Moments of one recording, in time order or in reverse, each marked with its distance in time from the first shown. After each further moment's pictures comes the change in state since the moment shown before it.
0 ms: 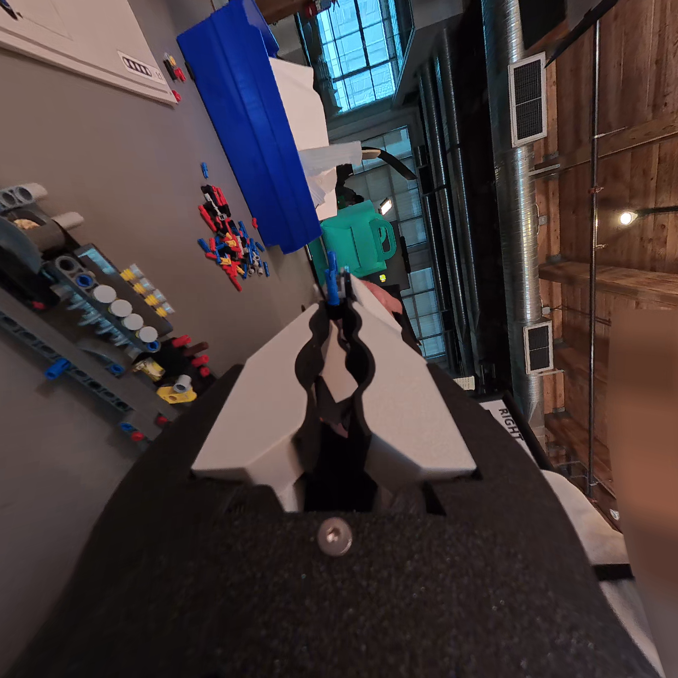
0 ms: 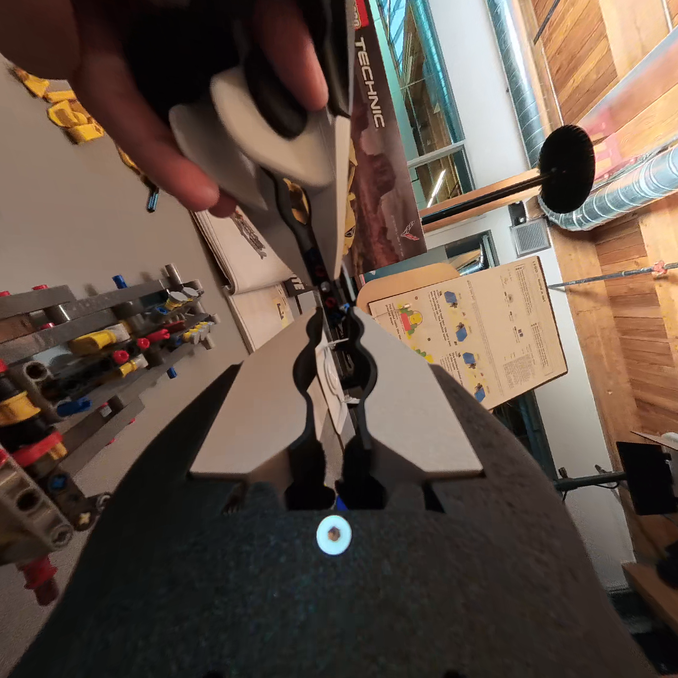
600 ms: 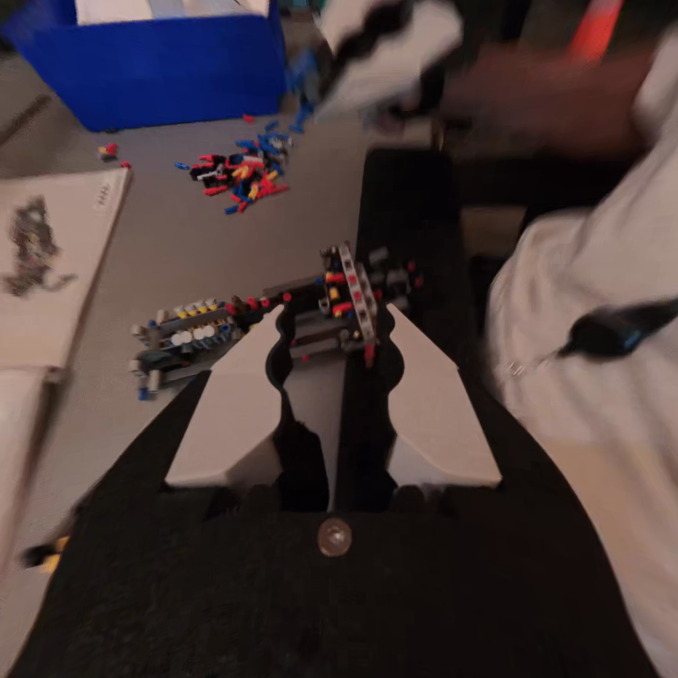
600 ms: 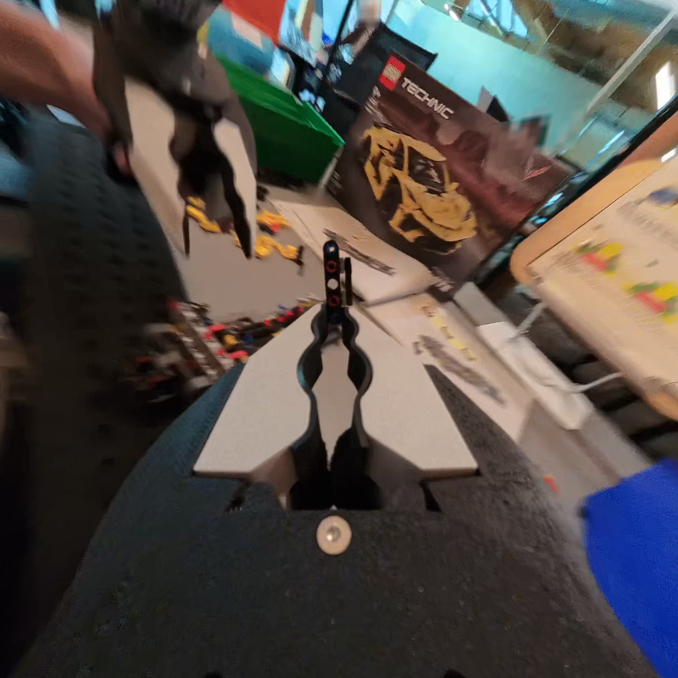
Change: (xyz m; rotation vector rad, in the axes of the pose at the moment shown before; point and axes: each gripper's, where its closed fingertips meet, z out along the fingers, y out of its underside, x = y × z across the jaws) left arm -0.029 0.078 -0.038 -0.522 -0.214 1.285; right arm 0.003 0.021 -0.079 0.196 -0.429 0.717
